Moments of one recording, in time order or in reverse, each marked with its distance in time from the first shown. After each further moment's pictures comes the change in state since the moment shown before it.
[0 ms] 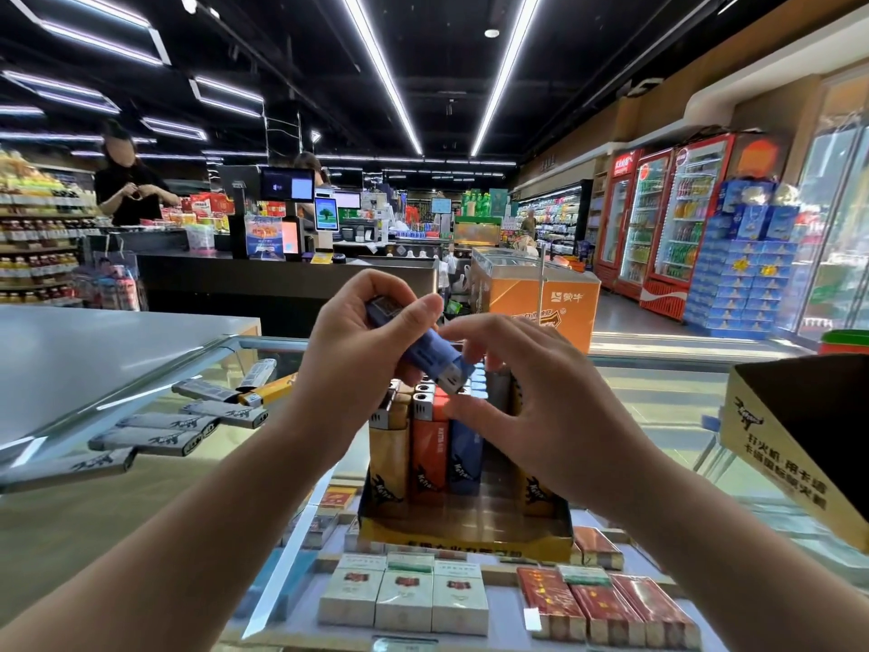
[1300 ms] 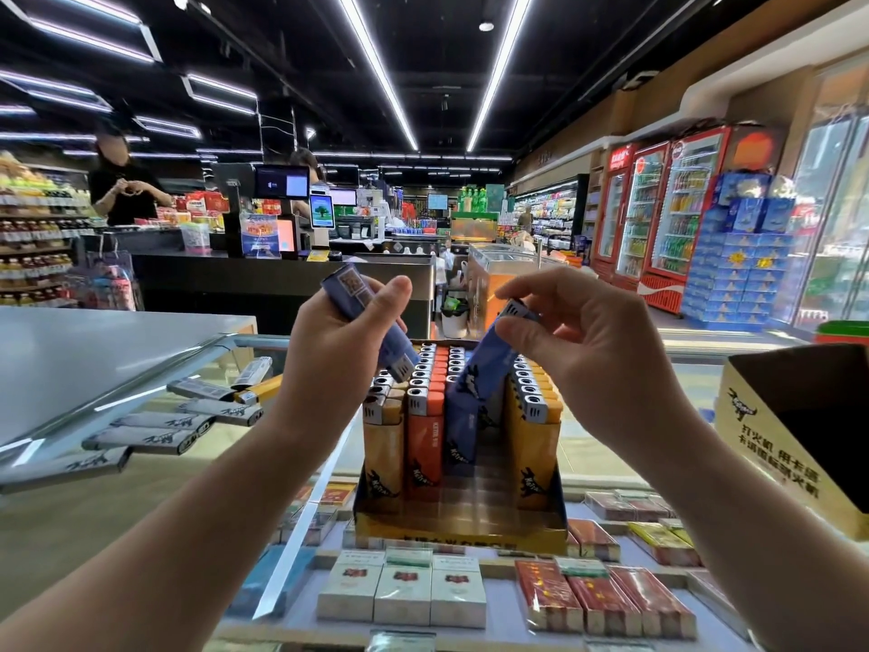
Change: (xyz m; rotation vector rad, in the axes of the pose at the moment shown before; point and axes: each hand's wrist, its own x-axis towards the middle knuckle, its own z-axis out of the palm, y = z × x) left_hand 0.002 -0.005 0.000 0.133 0.158 0.047; right_hand 0.008 0.015 -0.019 0.394 0.208 0.227
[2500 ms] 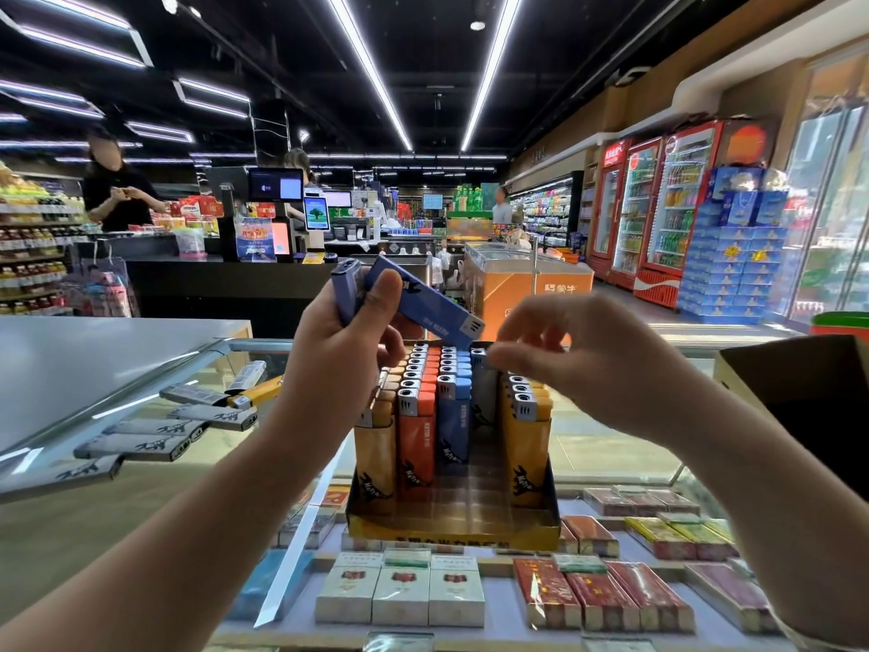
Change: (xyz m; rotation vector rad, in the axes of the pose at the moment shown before) left_hand -0.002 0.006 0.005 -0.141 -0.102 0.004; right_hand 0.005 -0.001 -0.020 -0.309 -0.373 0.028
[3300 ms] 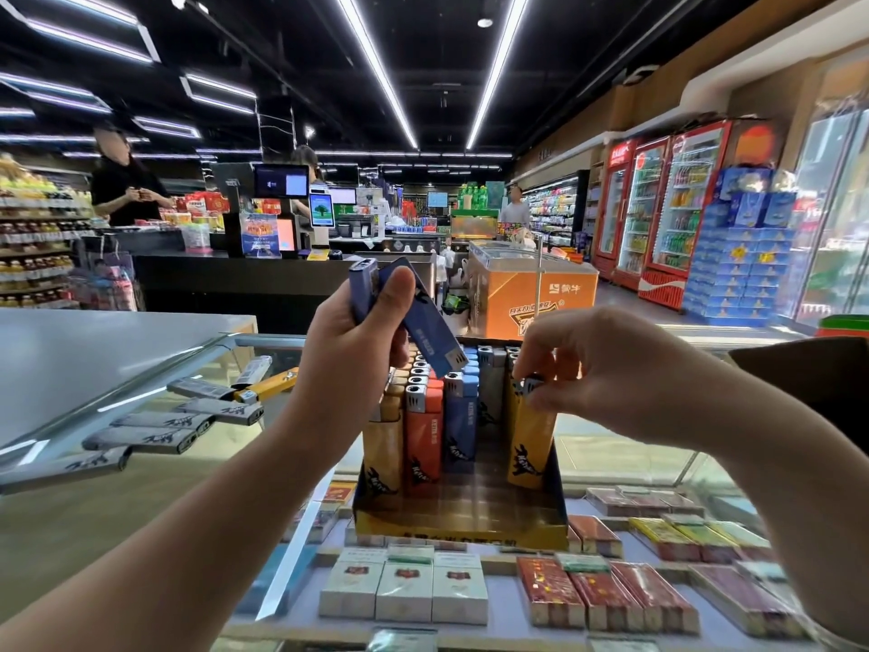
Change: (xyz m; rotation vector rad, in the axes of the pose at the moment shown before) left_hand -0.002 -0.004 0.000 0.072 0.025 -0.004; right_hand -0.006 -0.001 -0.009 -0.073 -0.205 0.025
